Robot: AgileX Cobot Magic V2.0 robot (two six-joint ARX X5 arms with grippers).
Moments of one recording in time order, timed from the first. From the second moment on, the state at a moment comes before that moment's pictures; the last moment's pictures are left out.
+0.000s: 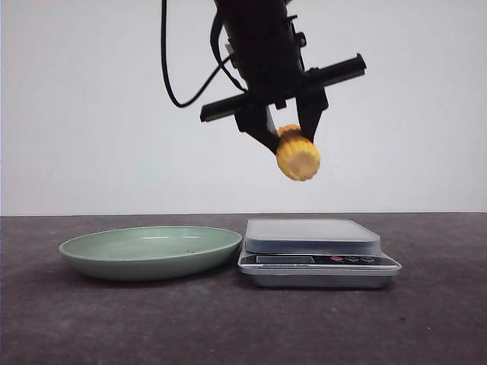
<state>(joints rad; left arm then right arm) -0.88 1.90 1.52 -0.36 -0.32 -0.59 -0.03 0.62 1.04 -0.81 -0.36 0.19</state>
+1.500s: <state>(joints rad) -0.88 2.02 1.52 -0.32 -0.29 -0.57 -0.03 0.62 1.04 -0.87 -0.36 0.19</state>
